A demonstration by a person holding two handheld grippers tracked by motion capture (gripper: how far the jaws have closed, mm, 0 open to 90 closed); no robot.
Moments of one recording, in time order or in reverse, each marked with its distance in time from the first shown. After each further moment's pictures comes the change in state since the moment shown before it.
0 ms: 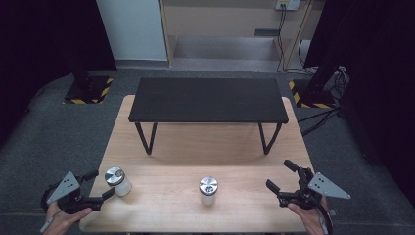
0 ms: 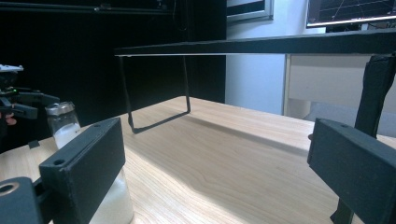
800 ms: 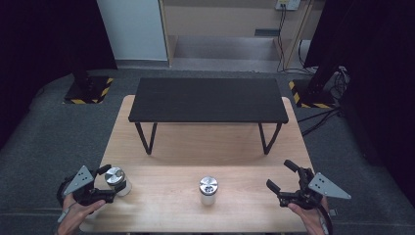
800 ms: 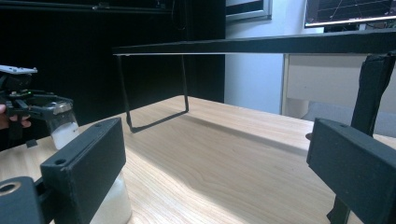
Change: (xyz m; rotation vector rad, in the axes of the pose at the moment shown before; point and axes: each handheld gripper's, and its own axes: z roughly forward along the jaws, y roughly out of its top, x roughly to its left) left arm 0.001 -0.001 0.037 -0.031 -0.023 -0.002; right arm 0.000 0.000 -0.001 0.002 -0.005 -0.007
